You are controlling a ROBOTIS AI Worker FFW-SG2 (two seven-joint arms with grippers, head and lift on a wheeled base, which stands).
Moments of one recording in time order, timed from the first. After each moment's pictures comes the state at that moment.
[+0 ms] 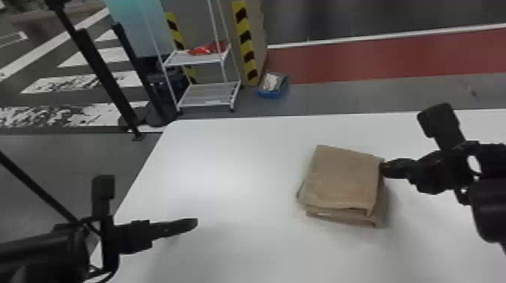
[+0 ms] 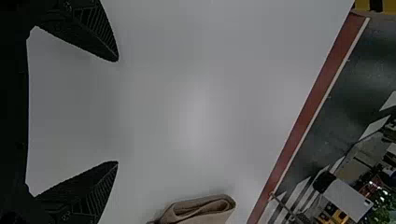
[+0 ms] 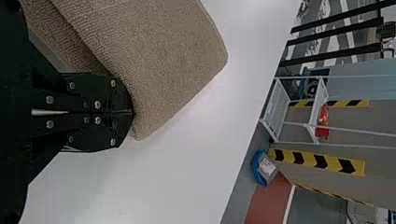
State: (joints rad) left arm 0.14 0.19 0.54 -2.02 -0.05 1.30 -1.01; right arm -0.30 0.00 0.09 -1.51 0.47 0.77 0.82
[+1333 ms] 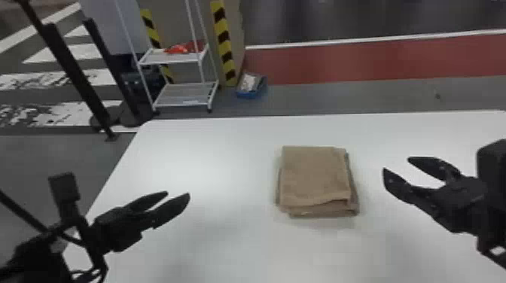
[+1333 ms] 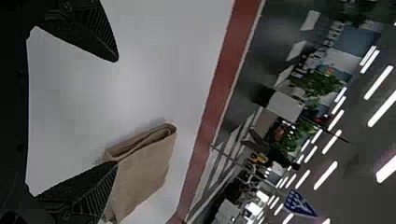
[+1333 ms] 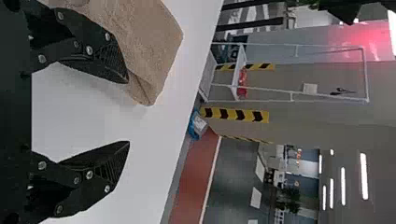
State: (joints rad) left arm 0.26 0.01 0.58 -2.18 0.19 0.92 -0.93; right arm 0.19 0.00 -0.09 -2.04 0.21 0.51 0.64
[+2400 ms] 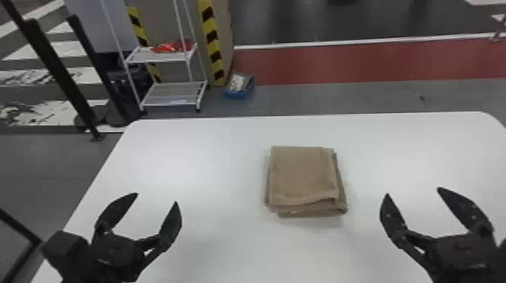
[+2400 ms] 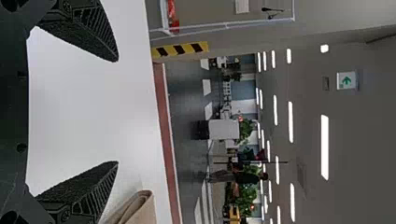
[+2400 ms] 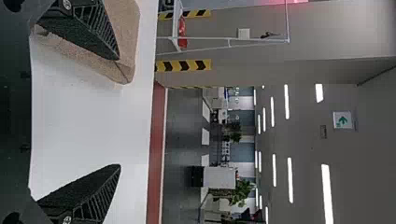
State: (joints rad) left arm 0.59 0.00 0.32 -2.06 0.07 -0.01 -0.39; right arm 0.51 0.00 -0.02 -2.04 0.00 0.00 0.22
